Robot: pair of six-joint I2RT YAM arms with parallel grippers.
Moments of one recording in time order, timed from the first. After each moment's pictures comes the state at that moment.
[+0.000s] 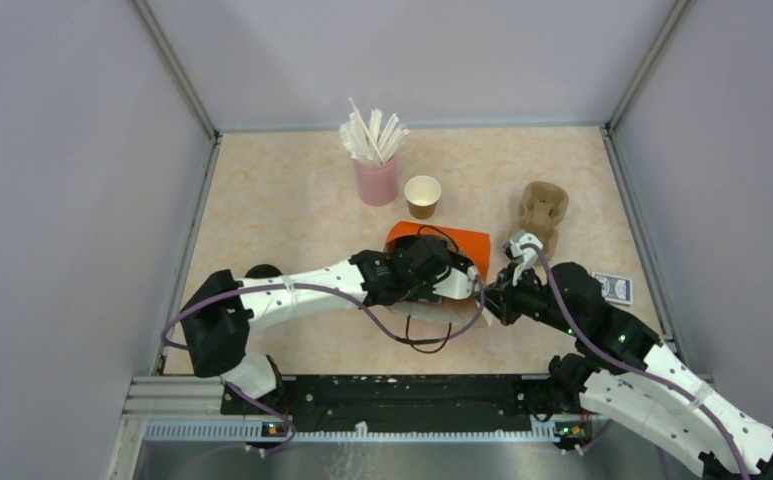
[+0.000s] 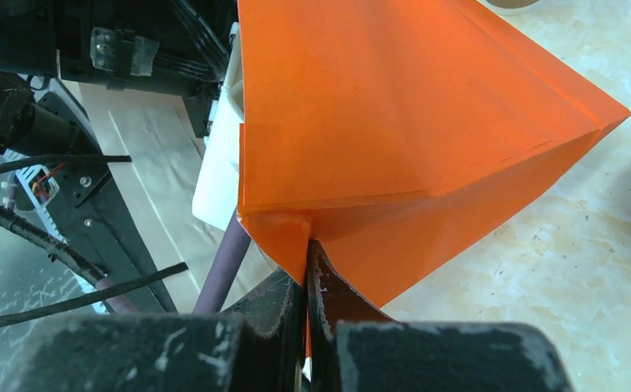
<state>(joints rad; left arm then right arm) -1.10 1.57 1.15 -0.47 -0.37 0.77 0.80 0.50 0.61 -0.50 -0.10 0.26</state>
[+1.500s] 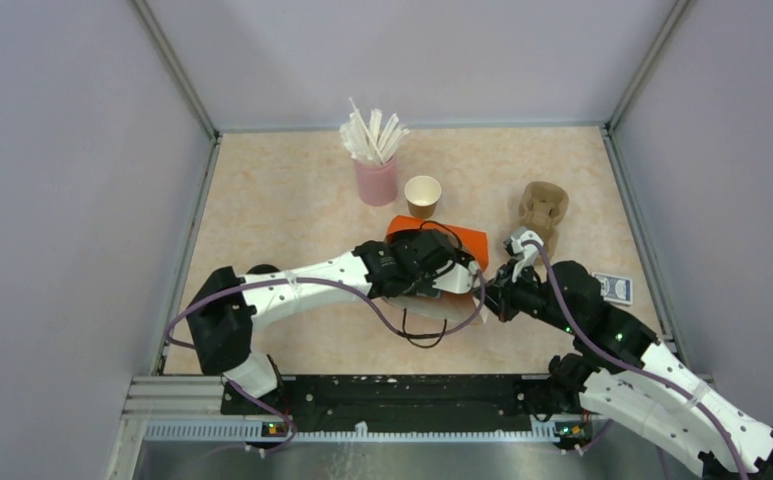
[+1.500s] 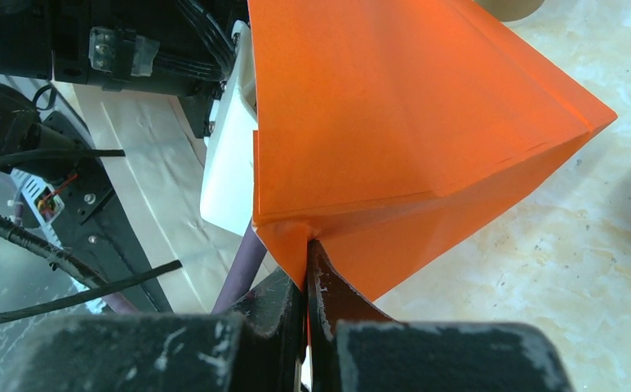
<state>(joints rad) -1.09 1.61 1.25 -0.59 -0.39 0.79 0.80 0.51 0.61 -0.45 -0.09 0.28</state>
